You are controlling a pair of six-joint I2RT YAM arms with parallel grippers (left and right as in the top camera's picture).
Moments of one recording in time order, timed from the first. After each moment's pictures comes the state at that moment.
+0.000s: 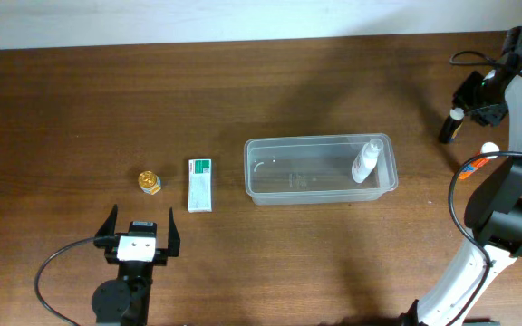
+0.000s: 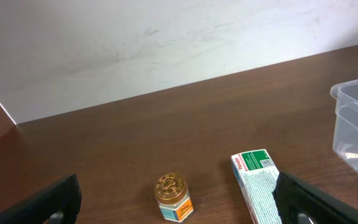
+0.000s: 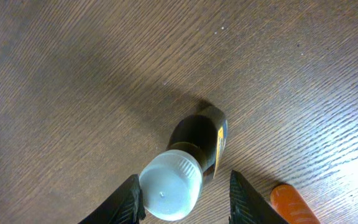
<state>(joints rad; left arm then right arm) -0.04 0.02 0.01 -0.08 -0.02 0.21 -0.40 2.19 2.01 -1.08 -0.07 0.36</state>
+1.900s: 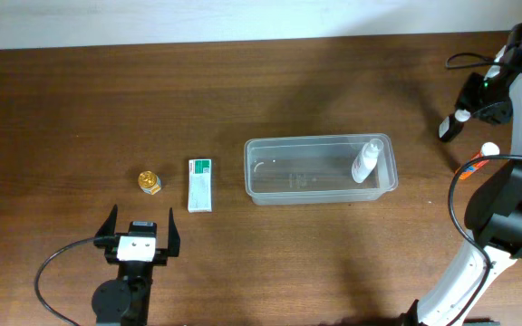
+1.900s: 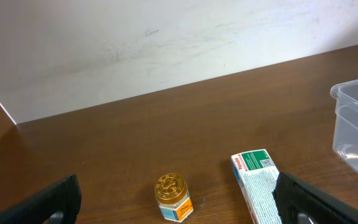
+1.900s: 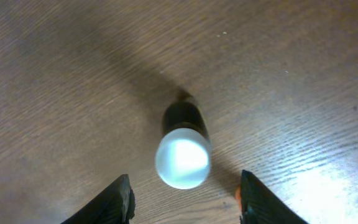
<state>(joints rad) -0.04 0.02 0.01 -0.08 -0.02 0.21 -0.40 2.18 2.05 -1.15 -0.06 0.13</state>
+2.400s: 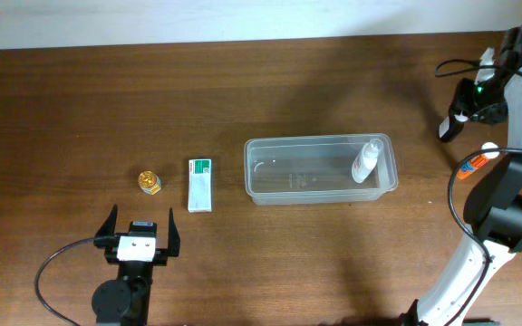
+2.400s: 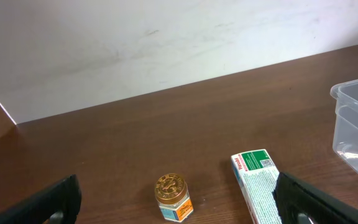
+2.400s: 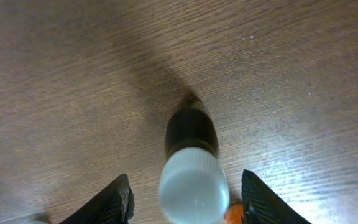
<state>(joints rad) -0.04 0.02 0.01 -0.08 -0.02 0.21 -0.40 2.24 2.05 -1.13 -0.08 -0.06</state>
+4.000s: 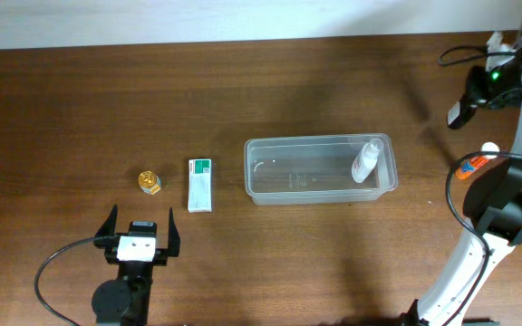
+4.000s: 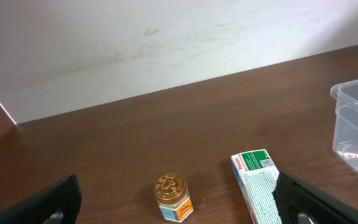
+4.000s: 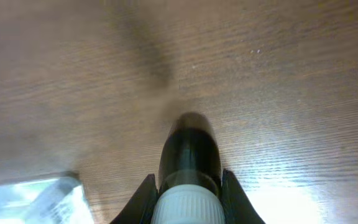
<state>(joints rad) -0.04 0.02 0.01 -0.08 -0.02 0.21 -0.41 2.30 2.43 -1.46 -0.16 -0.17</state>
